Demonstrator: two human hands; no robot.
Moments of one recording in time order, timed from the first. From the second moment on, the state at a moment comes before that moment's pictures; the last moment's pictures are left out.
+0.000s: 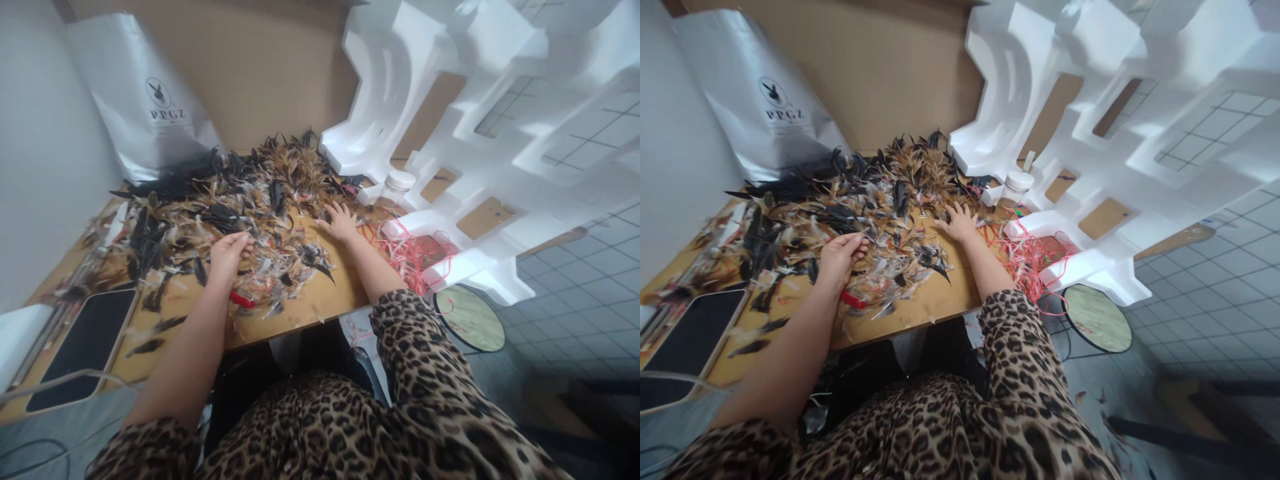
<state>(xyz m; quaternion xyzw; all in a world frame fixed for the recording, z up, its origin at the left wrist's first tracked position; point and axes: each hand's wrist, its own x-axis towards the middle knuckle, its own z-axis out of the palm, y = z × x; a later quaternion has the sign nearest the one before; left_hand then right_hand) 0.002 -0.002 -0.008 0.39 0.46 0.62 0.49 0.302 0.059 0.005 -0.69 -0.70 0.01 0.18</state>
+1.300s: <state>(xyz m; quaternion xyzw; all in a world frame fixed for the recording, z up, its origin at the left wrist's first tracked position) -0.030 0.007 0.004 0.19 0.33 0.72 0.58 0.224 0.030 0.051 -0.54 -0.76 0.08 0.35</state>
